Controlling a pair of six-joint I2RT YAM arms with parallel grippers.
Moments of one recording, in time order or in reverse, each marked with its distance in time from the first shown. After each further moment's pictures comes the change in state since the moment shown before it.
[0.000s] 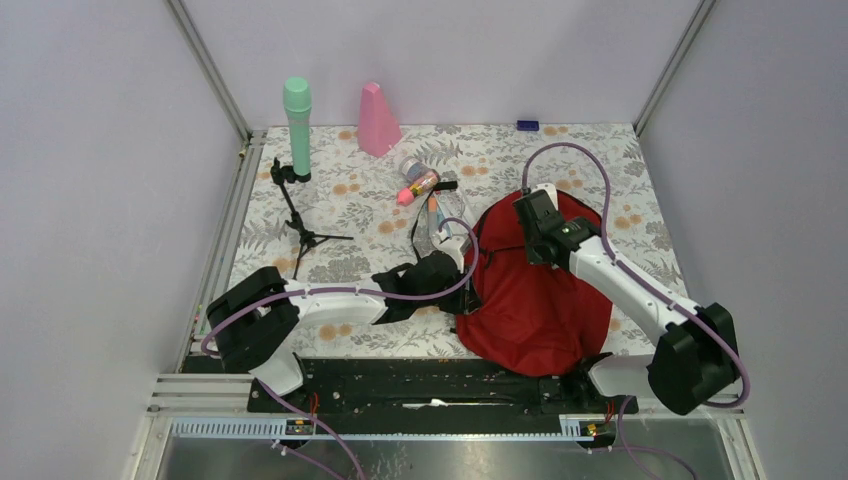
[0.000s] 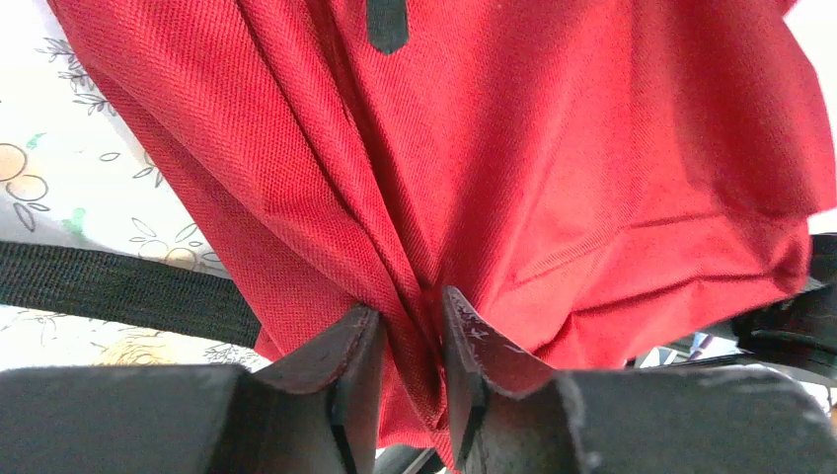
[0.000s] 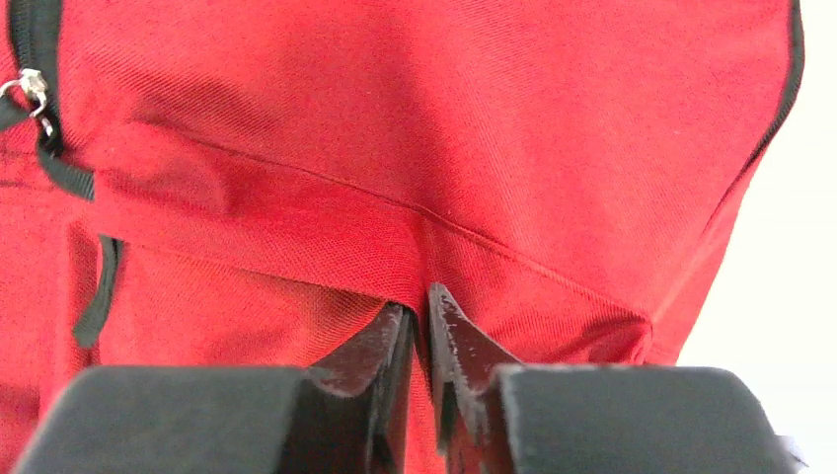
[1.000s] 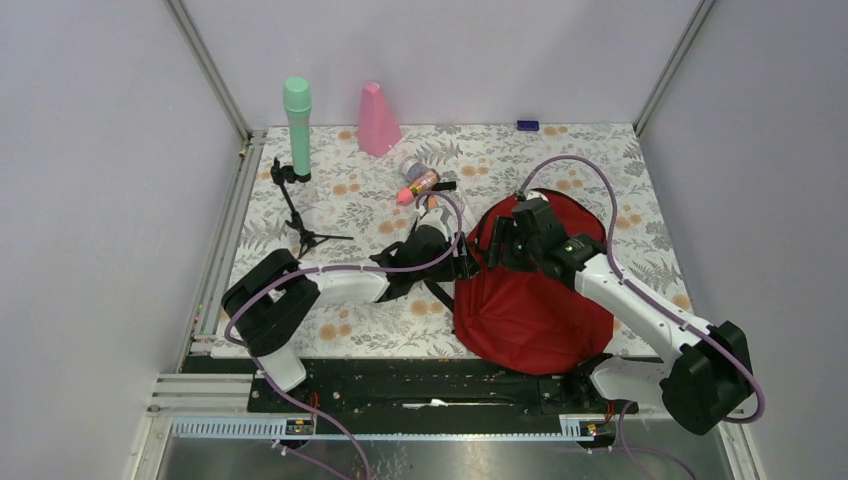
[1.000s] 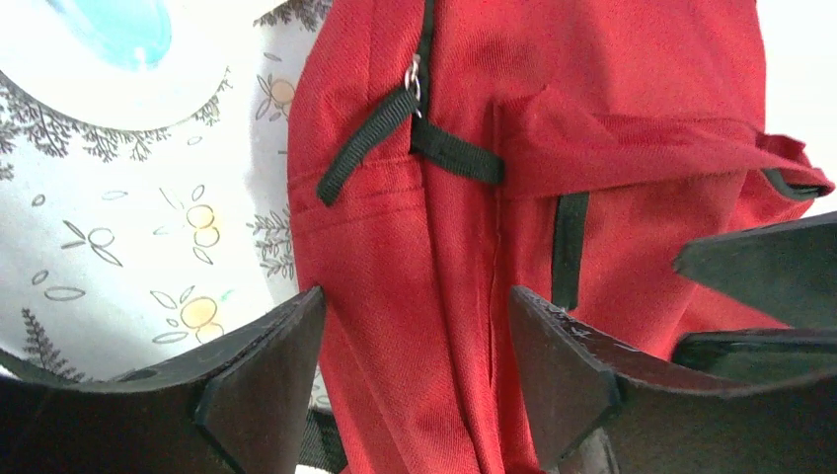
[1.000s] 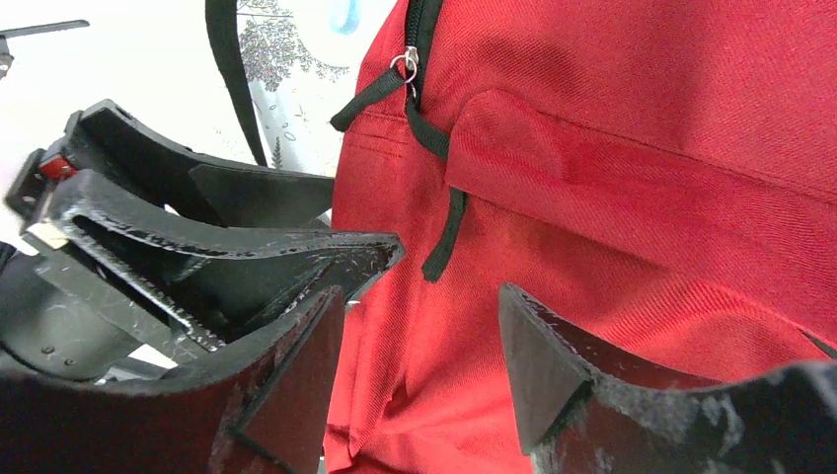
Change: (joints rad) left arm 0.166 0.109 0.048 0.111 -0.041 -0.067; right arm 0.071 -0.087 -0.072 0.180 -0.343 0.310
